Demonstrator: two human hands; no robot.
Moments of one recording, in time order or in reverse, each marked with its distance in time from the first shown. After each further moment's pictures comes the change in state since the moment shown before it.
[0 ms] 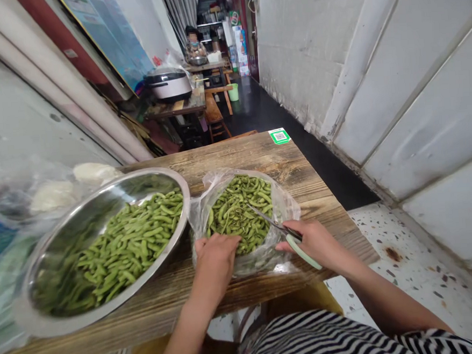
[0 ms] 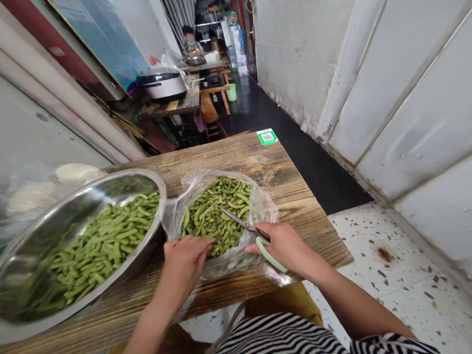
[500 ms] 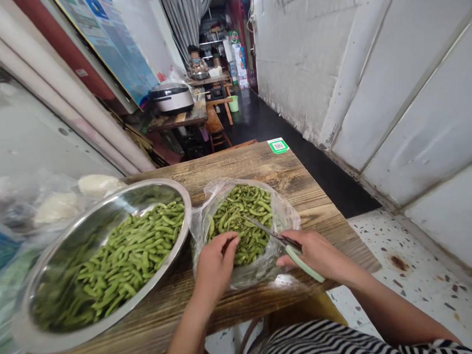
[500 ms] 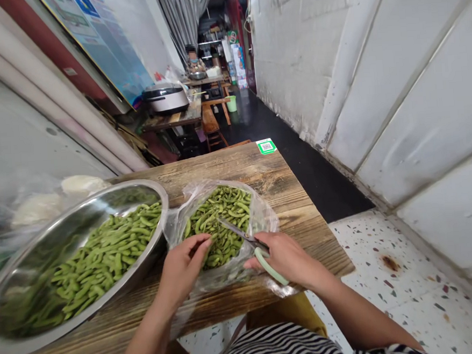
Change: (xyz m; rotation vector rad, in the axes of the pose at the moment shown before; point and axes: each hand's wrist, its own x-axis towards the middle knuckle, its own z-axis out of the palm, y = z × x) left_hand 0.017 0.000 -0.002 -0.579 0.098 -0.280; right_hand -0.002 -0.010 -0.010 0.036 -0.098 0.013
